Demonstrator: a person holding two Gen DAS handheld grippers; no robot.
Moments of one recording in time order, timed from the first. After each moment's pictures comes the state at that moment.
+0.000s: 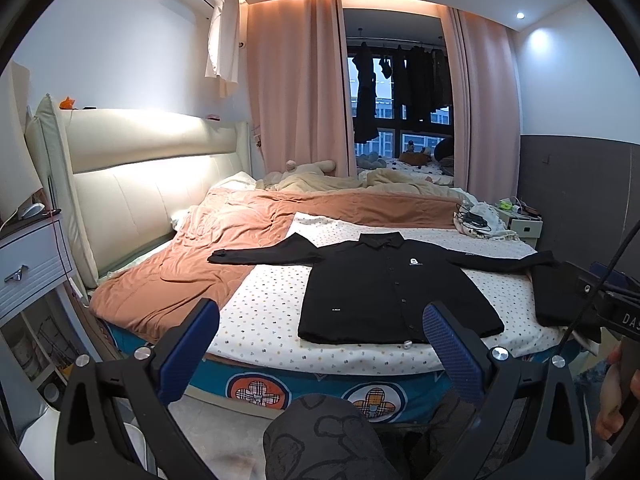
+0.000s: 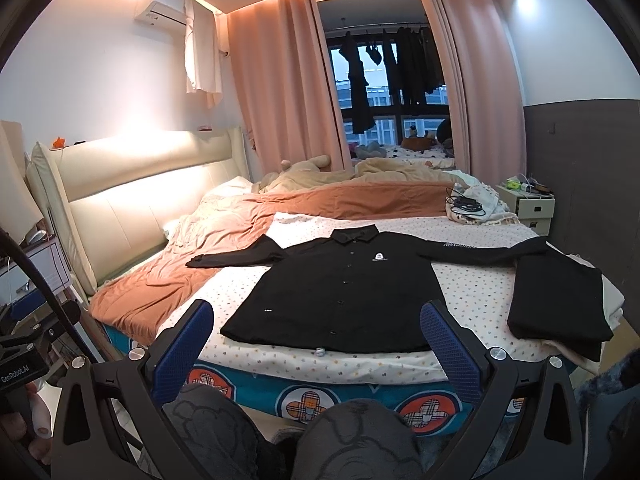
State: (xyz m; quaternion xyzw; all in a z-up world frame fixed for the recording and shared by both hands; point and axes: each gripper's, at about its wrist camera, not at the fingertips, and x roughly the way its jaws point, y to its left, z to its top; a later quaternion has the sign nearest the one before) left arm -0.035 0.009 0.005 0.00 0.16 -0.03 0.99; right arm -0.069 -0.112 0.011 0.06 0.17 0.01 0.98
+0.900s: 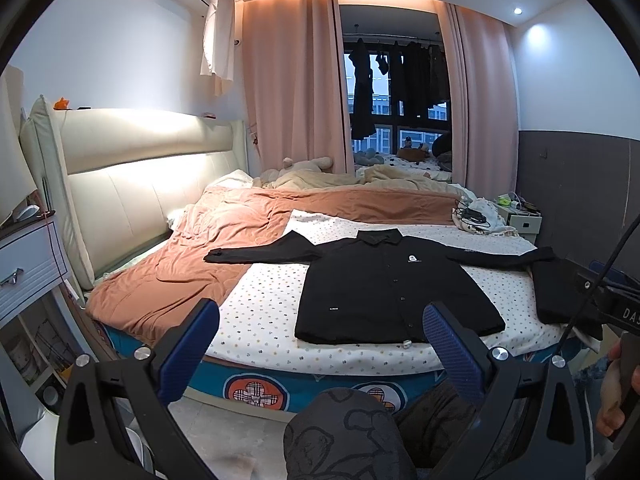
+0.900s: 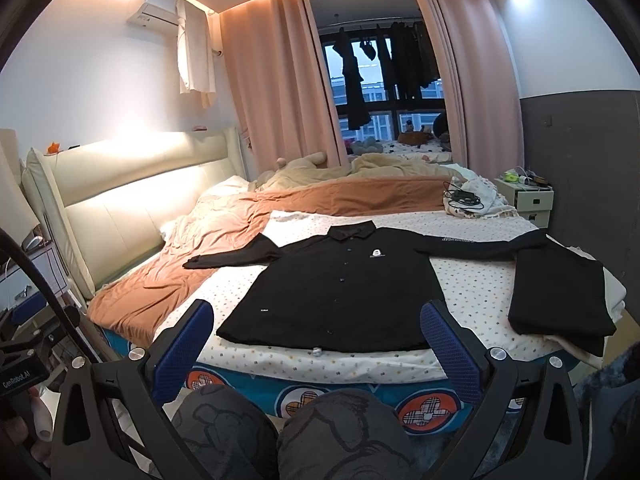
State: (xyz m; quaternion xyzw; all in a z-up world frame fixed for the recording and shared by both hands) left arm -0.028 0.002 -0.004 0.00 0.16 -0.03 0.99; right arm -0.061 -0.110 0.002 0.07 0.17 0.01 0.98
